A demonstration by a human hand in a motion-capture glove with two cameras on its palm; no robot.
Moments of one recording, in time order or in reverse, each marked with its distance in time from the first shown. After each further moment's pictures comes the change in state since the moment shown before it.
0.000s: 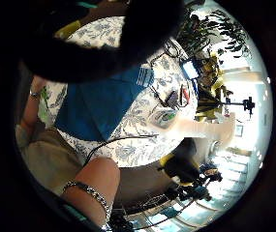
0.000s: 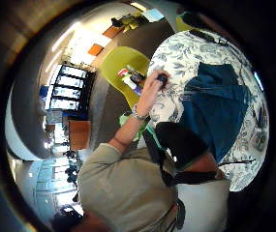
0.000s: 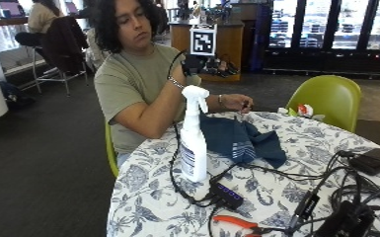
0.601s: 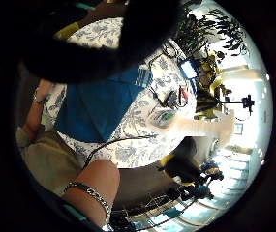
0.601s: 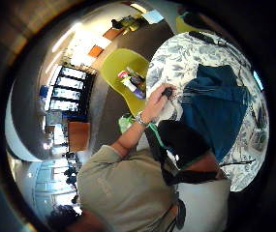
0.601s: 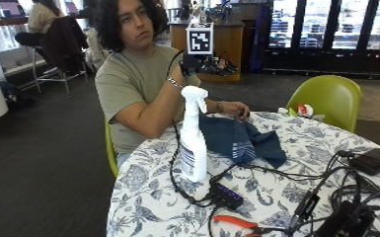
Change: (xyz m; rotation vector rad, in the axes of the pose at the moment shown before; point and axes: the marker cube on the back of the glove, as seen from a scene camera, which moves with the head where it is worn) arm 0.006 0.003 -0.009 0.055 -0.080 0.060
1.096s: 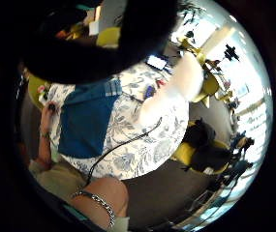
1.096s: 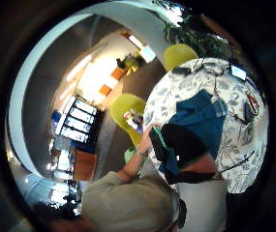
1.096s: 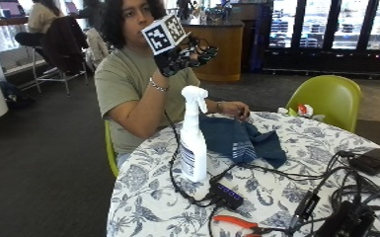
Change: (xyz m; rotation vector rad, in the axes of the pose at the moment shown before) arm 0.077 0.059 -0.043 0.423 -0.130 0.293
